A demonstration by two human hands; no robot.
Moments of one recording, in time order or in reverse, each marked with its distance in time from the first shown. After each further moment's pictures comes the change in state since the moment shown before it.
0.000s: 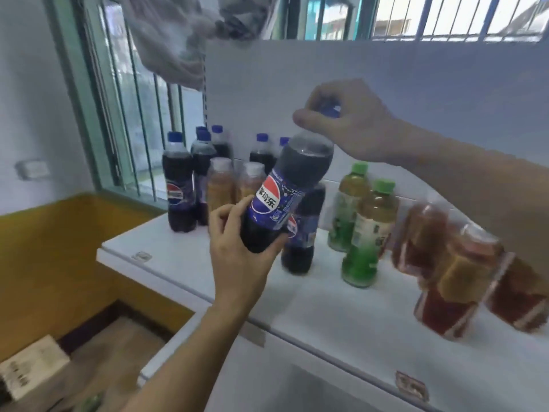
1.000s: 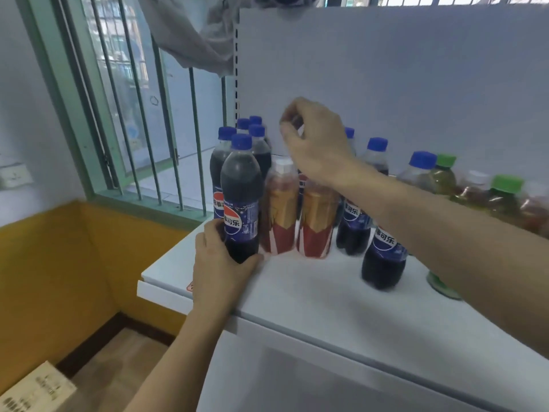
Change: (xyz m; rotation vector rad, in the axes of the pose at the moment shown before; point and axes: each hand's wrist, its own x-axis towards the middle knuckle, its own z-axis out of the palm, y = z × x) left_hand 0.096 -0.195 -0.074 0.218 -0.250 -0.338; right_hand 0.104 -0.045 0.207 -0.038 0.178 0.166
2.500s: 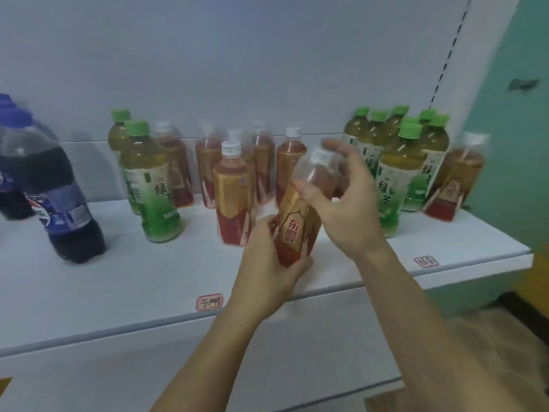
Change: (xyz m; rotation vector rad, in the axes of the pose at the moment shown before) left_hand -0.321 0.286 0.225 -0.411 -0.857 0.436; right_hand -0.350 0.182 -0.336 0.281 0.528 0.543
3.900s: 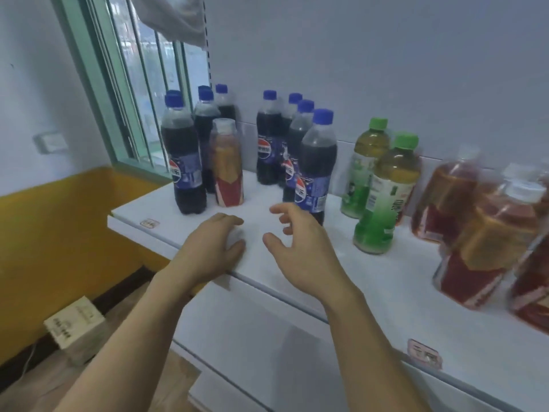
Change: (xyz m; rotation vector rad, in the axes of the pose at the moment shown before) left_hand -0.097 -0.102 -0.313 0.826 0.266 -0.597; right_hand -0.081 -0.039 0.287 -0.074 -0.916 -0.018
